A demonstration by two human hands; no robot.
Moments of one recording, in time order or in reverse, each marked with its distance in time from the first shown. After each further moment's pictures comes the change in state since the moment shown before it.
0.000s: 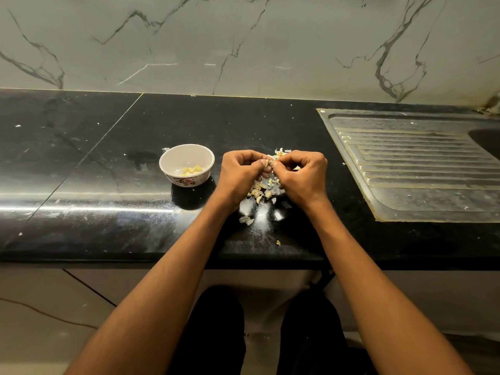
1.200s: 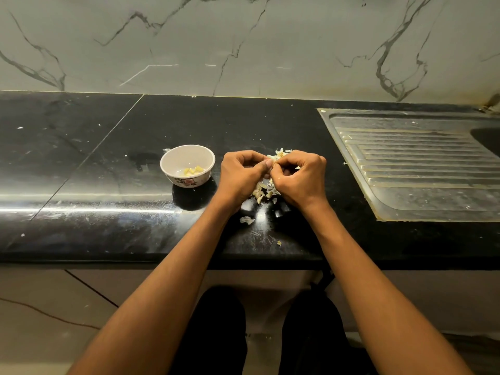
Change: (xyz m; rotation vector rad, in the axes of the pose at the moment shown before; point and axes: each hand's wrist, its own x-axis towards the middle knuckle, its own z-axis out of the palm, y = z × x) left_hand 0.000 -0.001 0.004 0.055 0.052 0.036; right_hand -0.003 0.001 0.002 -0.168 0.028 -0.122
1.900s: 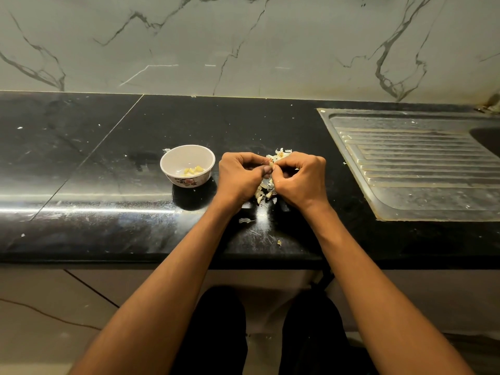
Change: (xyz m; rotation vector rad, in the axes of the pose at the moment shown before) left_hand -0.001 -0.001 -0.001 0.063 0.031 0.016; right_hand -0.001 -0.002 -0.005 -0.052 -0.035 -0.064
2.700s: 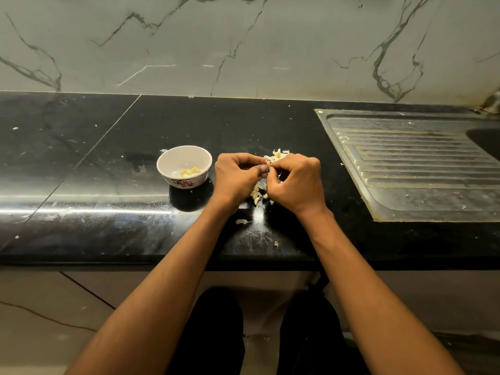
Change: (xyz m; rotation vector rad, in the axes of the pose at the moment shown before) left_hand 0.001 0.000 0.000 -0.047 0.008 -0.037; right_hand -0.002 0.002 0.000 -0.172 -0.064 -0.093
